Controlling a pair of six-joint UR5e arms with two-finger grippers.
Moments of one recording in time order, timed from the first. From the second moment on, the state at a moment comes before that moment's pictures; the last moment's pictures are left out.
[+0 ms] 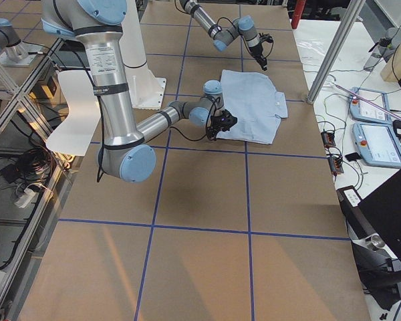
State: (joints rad) left arm -0.79 -2.31 -1.11 -2.31 -1.68 -1.50; right arm 0.63 -1.34 1.75 -1.22 1.83 1.98
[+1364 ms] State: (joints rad) left arm -0.79 -2.27 -1.17 -2.30 -1.68 -1.49; right arm 0.60 -1.35 1.77 -1.23 1.82 2.05
